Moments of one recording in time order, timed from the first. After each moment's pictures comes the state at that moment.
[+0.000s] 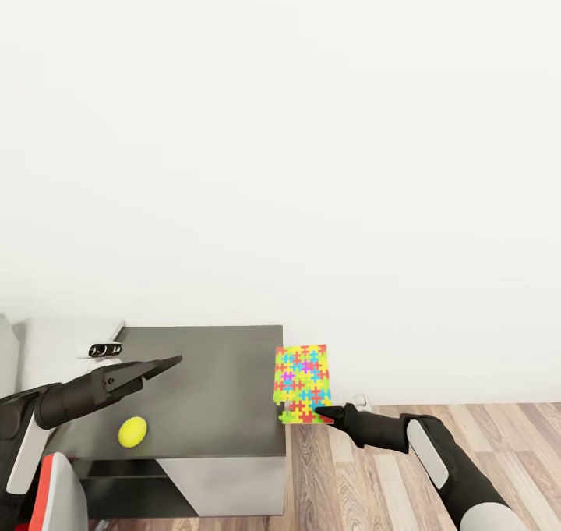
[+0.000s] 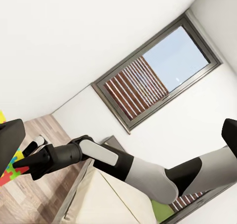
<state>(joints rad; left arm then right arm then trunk) -0.35 0.23 0.33 -1.46 0.37 1.04 -1.57 -0.48 -0.10 0.00 -0.79 -0.55 0.91 0.75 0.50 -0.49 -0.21</state>
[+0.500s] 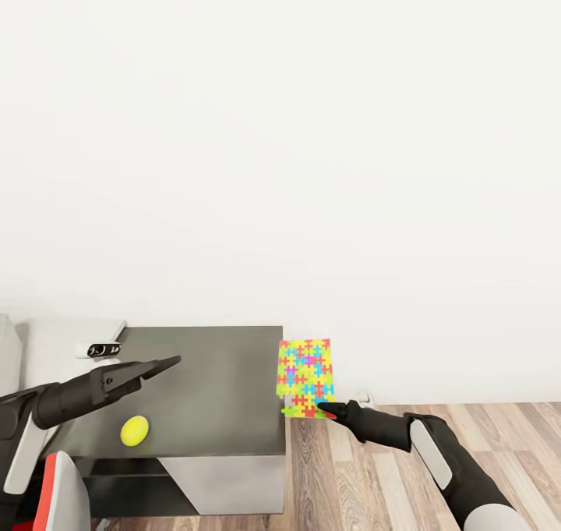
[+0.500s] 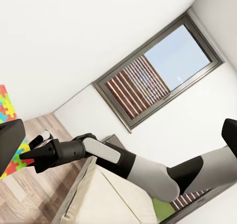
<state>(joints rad) -0.35 0.24 0.32 -1.46 0.37 1.04 -1.57 -0.48 -0.11 0.00 -0.80 -0.55 0.86 0.79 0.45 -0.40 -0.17</state>
